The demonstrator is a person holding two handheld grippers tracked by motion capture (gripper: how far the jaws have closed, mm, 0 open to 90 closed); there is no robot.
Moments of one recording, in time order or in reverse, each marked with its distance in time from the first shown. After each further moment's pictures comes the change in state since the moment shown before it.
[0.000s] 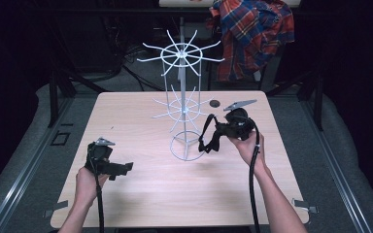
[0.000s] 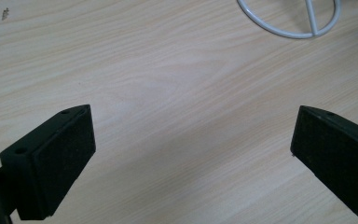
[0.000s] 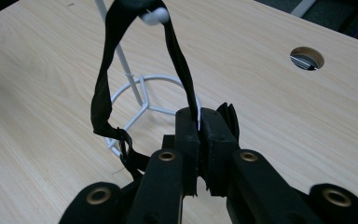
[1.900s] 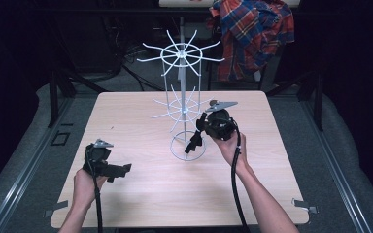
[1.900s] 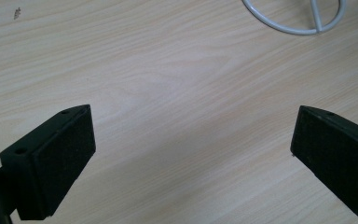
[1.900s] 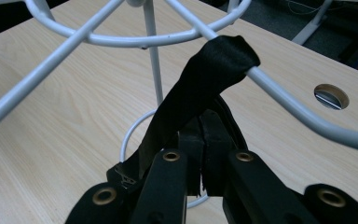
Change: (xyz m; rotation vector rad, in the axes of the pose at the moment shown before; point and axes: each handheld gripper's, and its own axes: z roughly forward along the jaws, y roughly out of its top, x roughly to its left) left arm -0.001 -0.005 -0.006 -0.008 0.024 0.007; right arm 0.039 0.016 0.026 -0.079 -0.010 -0.061
